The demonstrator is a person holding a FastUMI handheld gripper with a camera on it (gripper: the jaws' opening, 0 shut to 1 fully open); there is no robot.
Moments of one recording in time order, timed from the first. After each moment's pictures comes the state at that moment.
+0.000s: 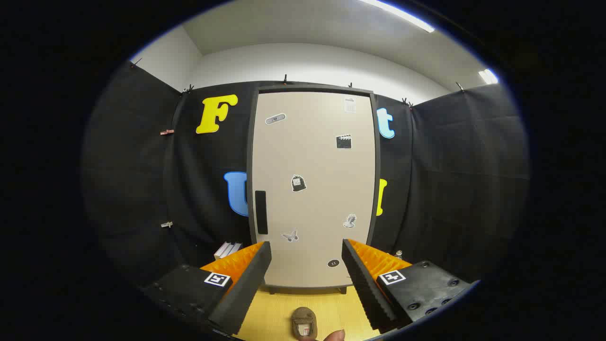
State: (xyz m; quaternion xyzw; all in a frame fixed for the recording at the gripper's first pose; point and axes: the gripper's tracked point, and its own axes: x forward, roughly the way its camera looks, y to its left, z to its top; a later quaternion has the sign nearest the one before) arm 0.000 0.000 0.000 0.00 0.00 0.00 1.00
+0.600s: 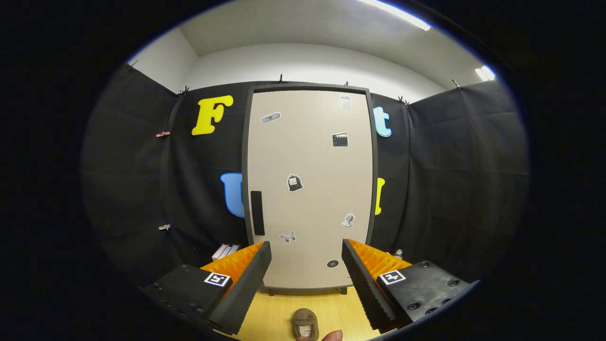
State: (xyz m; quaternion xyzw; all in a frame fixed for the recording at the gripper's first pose) arm 0.007 -0.003 -0.002 0.01 0.00 -0.01 1.00
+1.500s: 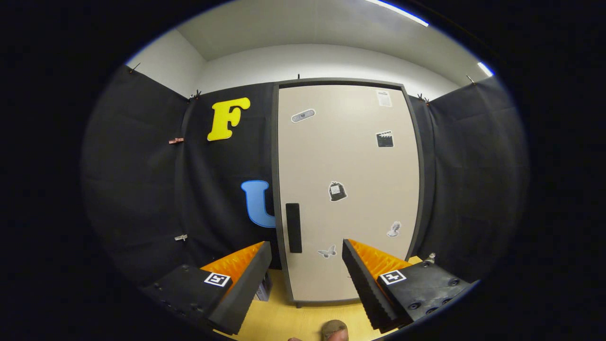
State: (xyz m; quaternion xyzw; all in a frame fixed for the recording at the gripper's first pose) arm 0.094 0.099 0.004 0.03 -0.01 0.05 1.00
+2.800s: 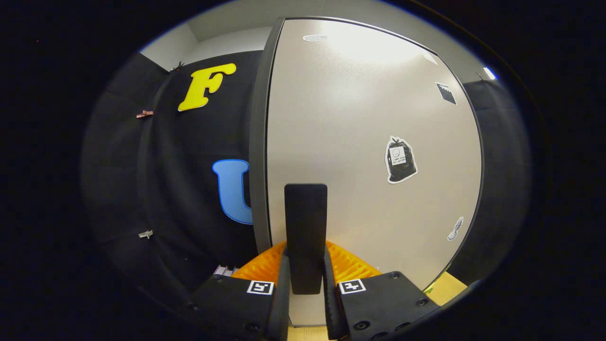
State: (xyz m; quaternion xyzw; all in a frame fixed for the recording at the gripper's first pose) arm 0.277 0.130 -0.064 0.01 0.02 0.00 1.00
